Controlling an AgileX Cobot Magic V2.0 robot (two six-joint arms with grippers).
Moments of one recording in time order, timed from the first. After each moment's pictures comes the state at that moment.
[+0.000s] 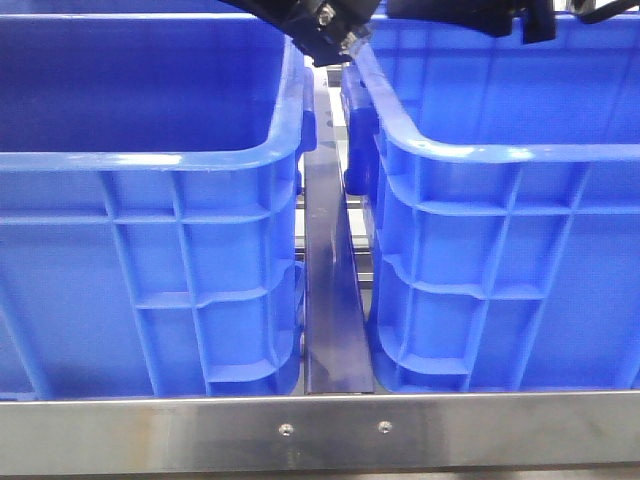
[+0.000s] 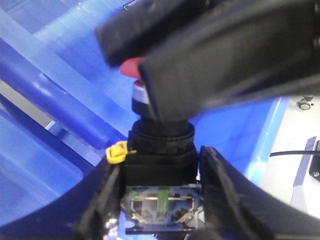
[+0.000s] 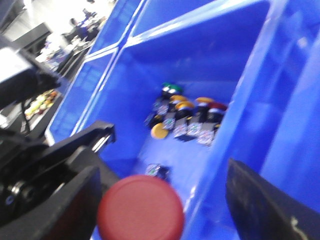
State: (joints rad) left arm -0.60 1.50 -1.31 -0.68 0.80 0.57; right arm 0.19 1.39 -0.85 1.77 0.81 -1.29
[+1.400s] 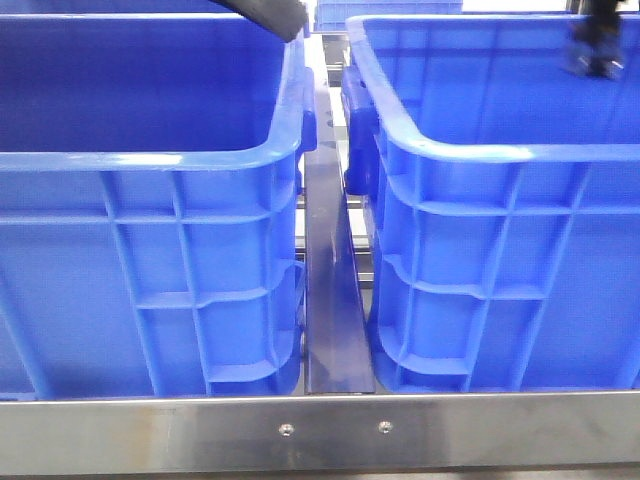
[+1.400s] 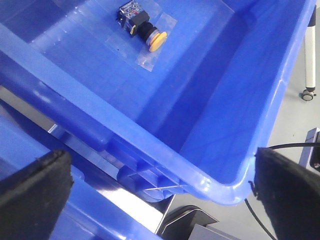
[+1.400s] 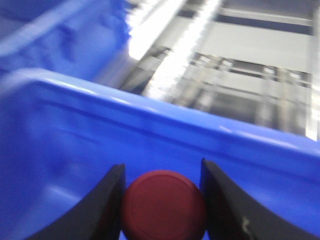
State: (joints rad) left arm -0.60 1.51 -1.35 -0.64 0.85 0.58; right arm -0.15 1.43 -0.95 1.71 0.38 -1.90
